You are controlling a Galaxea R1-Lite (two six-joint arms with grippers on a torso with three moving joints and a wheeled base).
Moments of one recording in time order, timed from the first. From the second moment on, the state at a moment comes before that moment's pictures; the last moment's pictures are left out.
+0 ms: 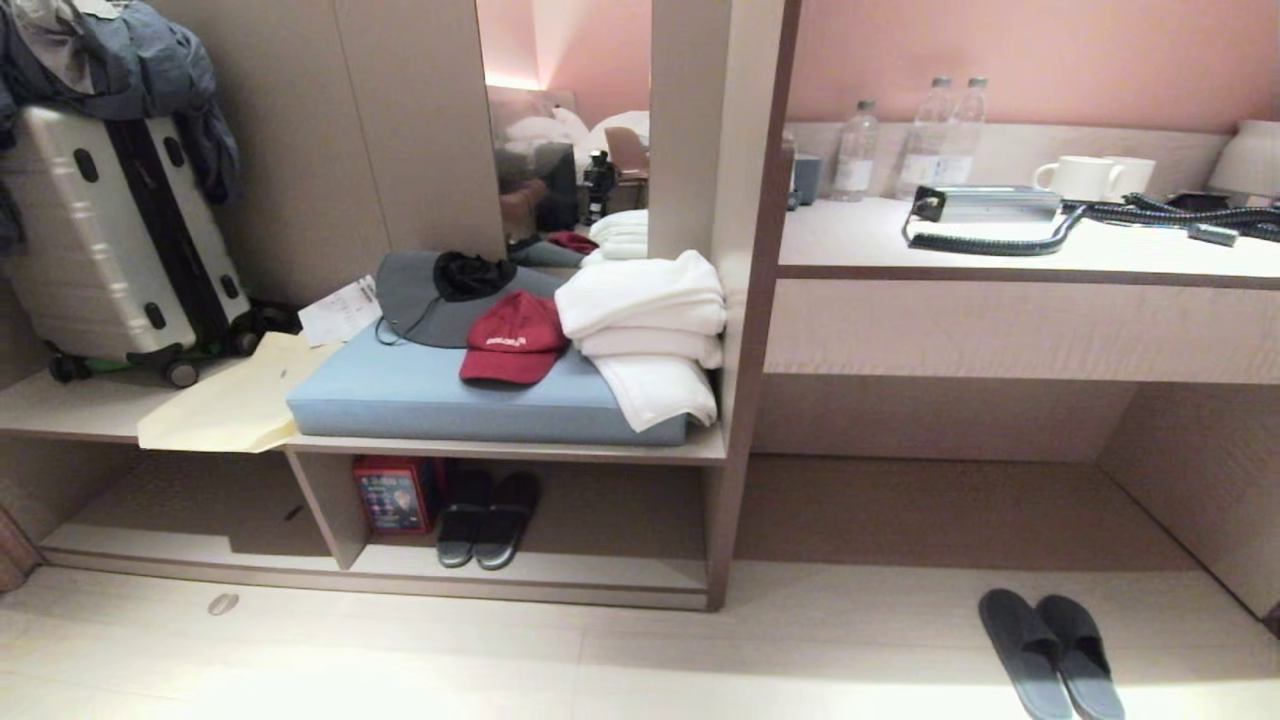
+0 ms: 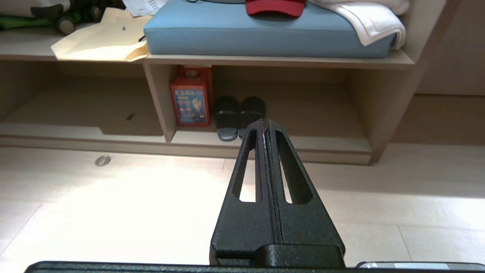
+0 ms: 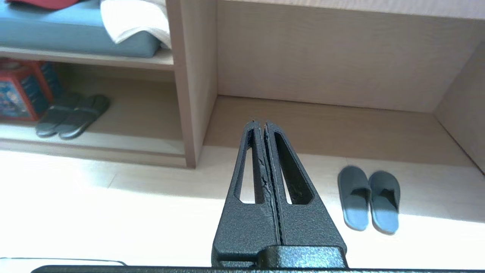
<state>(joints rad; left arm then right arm) 0.00 0.00 0.00 0.00 0.00 -0.01 -0.01 0.00 0.00 0.00 0.00 -0.02</state>
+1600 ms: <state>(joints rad) 0.00 0.00 0.00 0.00 0.00 -0.01 -0.01 0.00 0.00 0.00 0.00 -0.02</state>
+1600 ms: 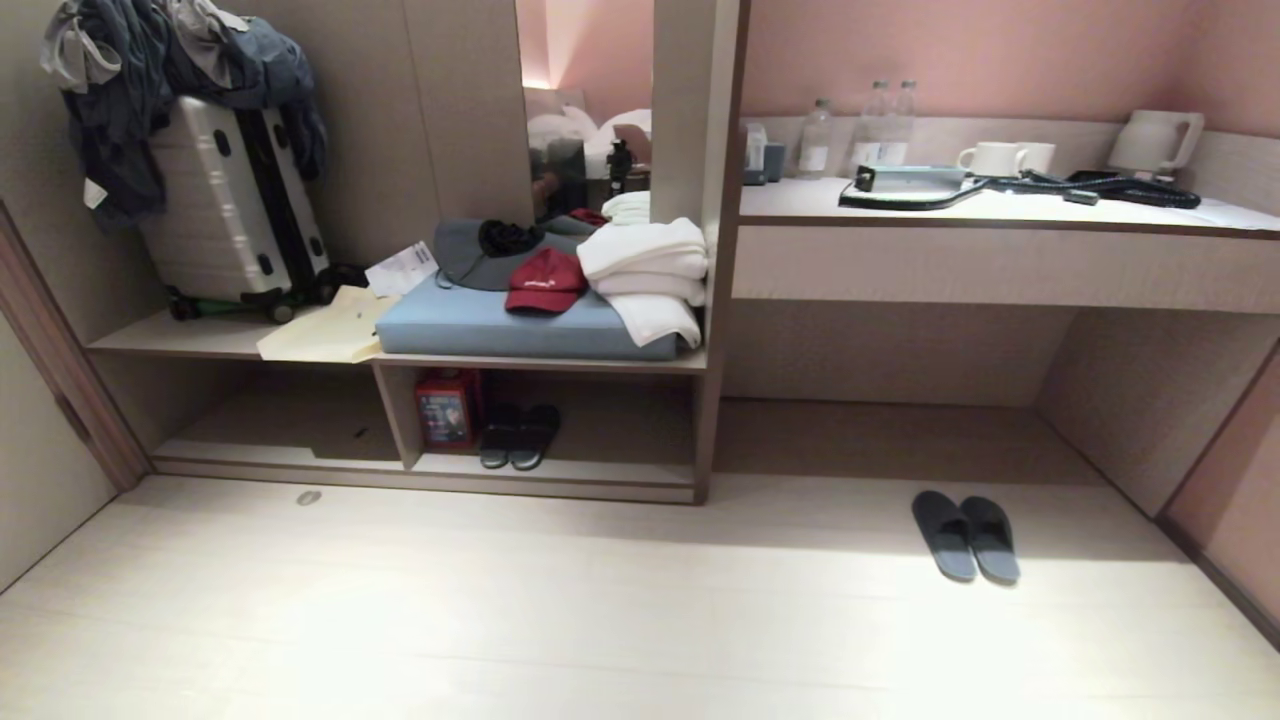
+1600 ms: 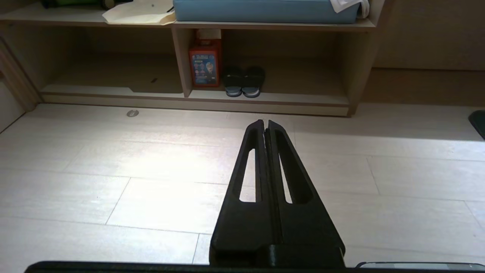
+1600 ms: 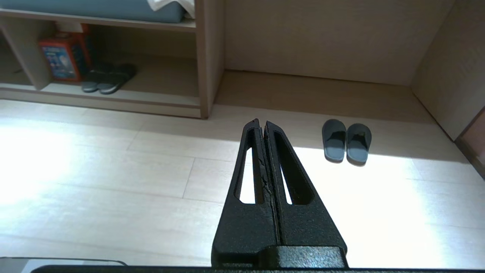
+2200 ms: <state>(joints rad) 0.00 0.00 0.00 0.00 0.00 -0.01 -0.01 0.00 0.00 0.00 0.00 -0.02</state>
